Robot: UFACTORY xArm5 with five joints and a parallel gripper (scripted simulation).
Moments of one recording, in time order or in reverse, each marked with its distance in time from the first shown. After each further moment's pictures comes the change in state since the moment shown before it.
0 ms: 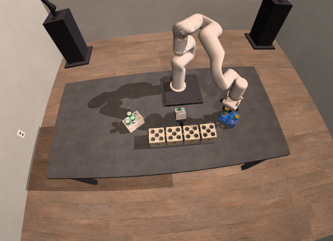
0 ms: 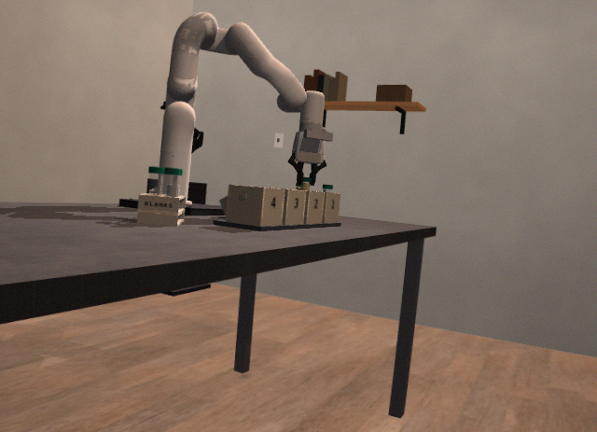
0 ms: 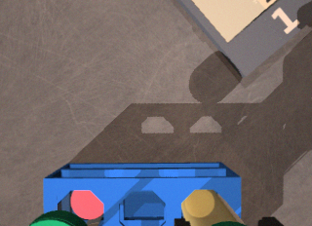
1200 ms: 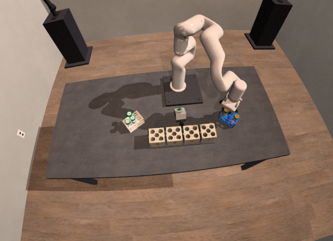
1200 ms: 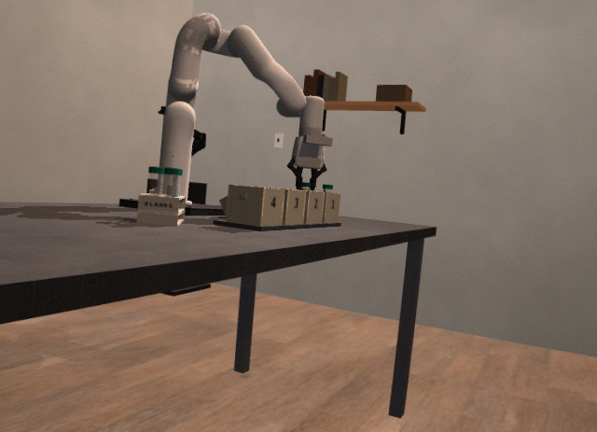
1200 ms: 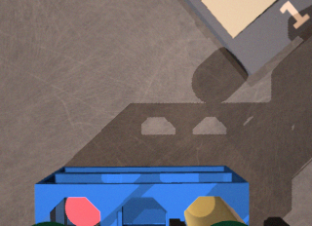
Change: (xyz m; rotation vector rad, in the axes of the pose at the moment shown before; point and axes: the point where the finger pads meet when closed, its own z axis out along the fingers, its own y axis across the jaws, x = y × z) arm 0.000 0.000 0.016 0.001 0.000 0.000
